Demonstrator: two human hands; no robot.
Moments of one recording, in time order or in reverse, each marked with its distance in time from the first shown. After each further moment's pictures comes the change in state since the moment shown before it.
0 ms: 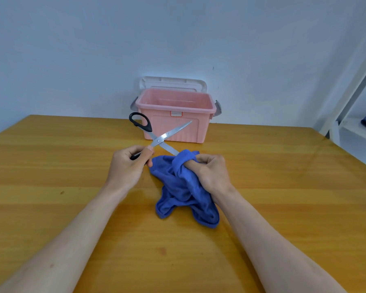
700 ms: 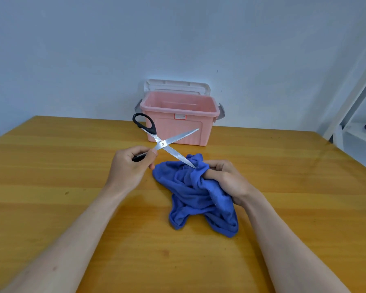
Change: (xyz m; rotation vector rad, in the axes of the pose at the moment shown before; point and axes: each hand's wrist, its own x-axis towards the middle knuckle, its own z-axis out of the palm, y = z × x) left_hand -0.002 0.005 -0.007 0.093 0.001 0.119; right_hand 0.008 0.008 -0.039 -0.033 -0.384 -0.020
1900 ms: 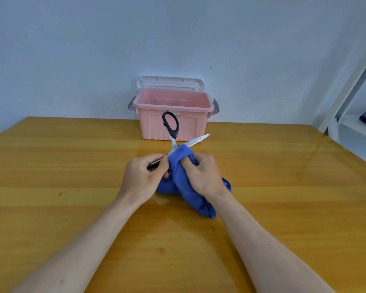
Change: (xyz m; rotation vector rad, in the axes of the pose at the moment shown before) left_hand -0.024 0.007 0.029 0.037 -0.145 0.143; right_hand 0.013 -0.005 0.048 -0.215 0.374 -0.142
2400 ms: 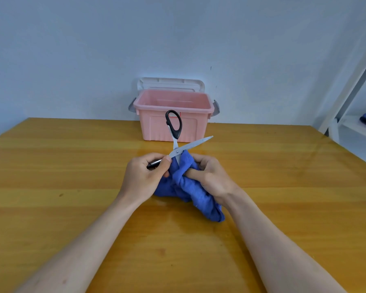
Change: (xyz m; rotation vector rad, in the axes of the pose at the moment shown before) left_hand 0.002 0.004 -0.001 0.013 0.004 -0.022; right_hand -0.006 0.003 -0.025 0.306 -0.334 0.016
